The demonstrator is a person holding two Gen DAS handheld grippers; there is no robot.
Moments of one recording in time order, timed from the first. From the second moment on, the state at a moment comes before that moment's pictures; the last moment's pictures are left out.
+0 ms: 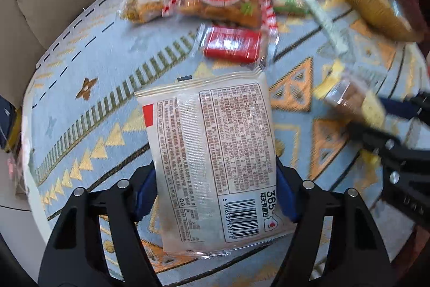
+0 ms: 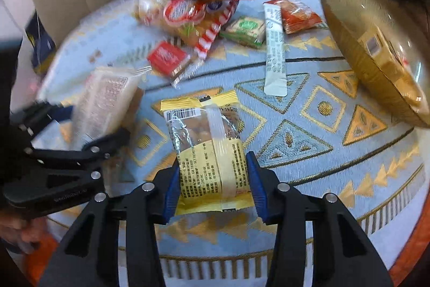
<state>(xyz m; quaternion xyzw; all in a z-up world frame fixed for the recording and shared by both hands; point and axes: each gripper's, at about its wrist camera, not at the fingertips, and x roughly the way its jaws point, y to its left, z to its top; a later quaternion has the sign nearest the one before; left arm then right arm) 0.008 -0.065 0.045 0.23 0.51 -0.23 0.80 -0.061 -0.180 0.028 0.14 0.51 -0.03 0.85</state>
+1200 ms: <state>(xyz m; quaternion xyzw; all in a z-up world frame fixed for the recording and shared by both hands) 0.070 -0.289 0.173 0.07 0.41 -0.42 0.81 -0.092 -0.423 0.154 0.28 0.37 -0.21 0.86</state>
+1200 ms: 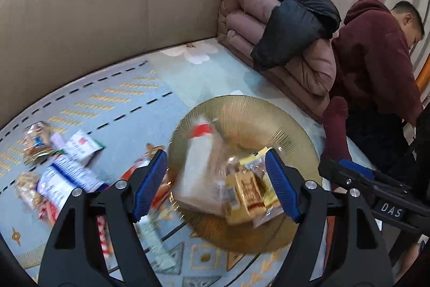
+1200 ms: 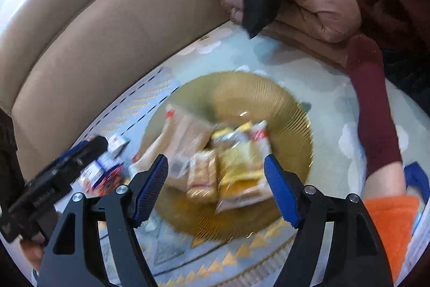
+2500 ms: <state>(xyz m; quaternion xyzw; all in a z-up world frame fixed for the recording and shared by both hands) 0.069 -0.017 0.065 0.01 0.52 -0.26 0.81 -0.062 -0.203 0.039 0.13 0.49 -0.09 0.86</state>
